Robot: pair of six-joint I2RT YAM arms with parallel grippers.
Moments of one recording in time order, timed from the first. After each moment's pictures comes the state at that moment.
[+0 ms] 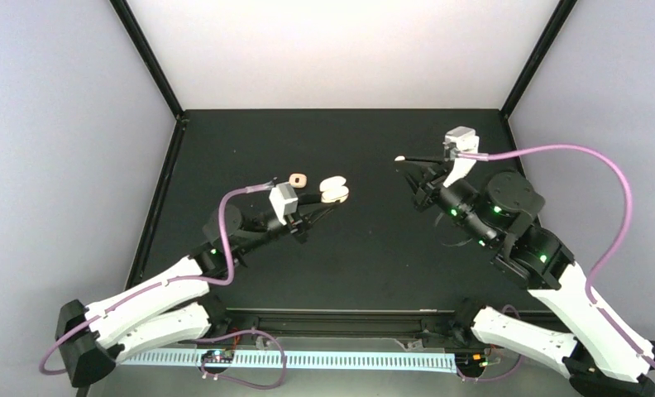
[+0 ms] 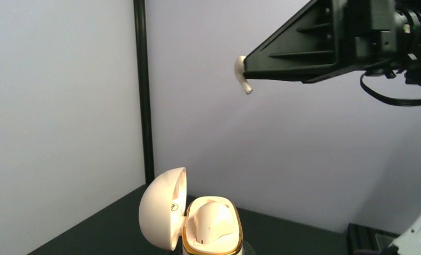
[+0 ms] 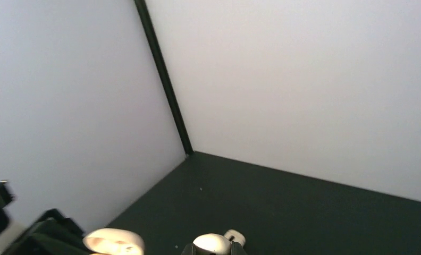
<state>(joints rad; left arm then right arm) -0.89 0.81 0.62 0.44 0.21 -0.06 0.85 0.83 1.23 -0.43 0.21 0.27</state>
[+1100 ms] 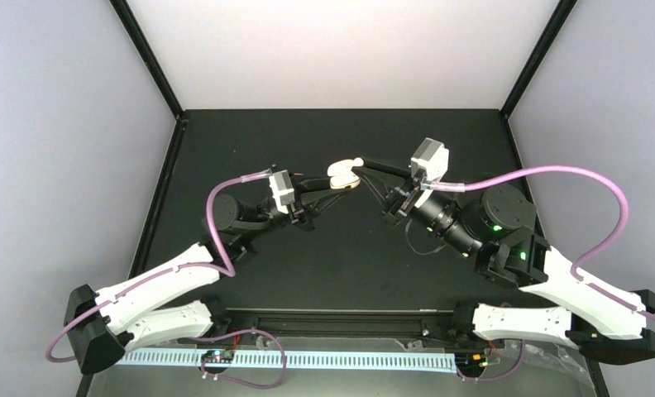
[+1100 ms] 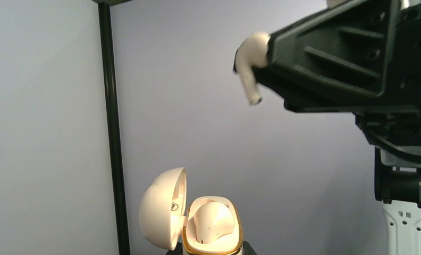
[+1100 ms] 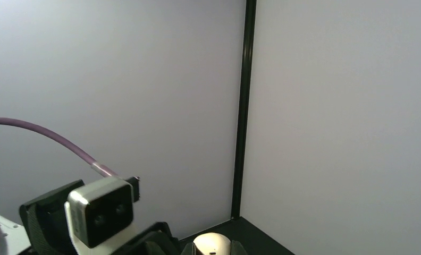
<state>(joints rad) -0.89 1.00 0.76 0.70 0.34 -0.10 1.21 0.92 1.30 -0.11 0.24 -0.08</state>
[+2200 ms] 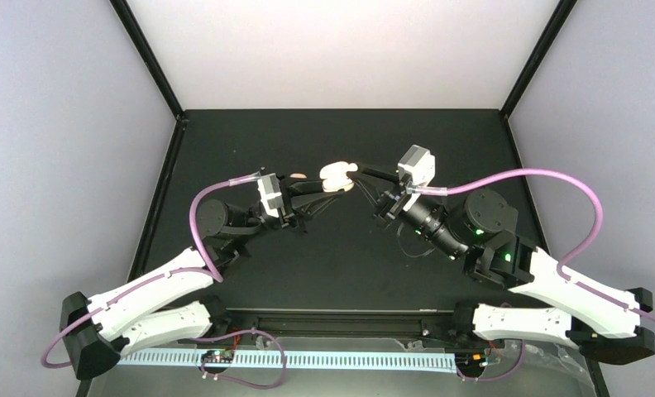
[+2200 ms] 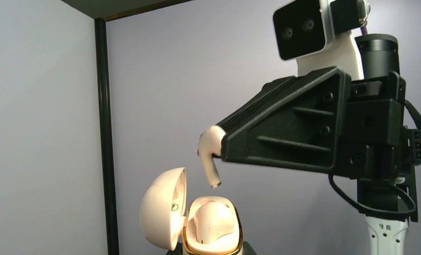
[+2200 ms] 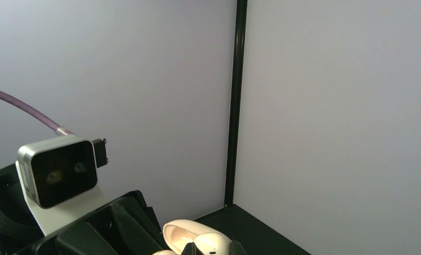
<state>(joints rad) -0.89 0.94 0.75 0.71 0.36 -0.13 1.22 0.91 1.21 -0.05 0.29 -0.08</state>
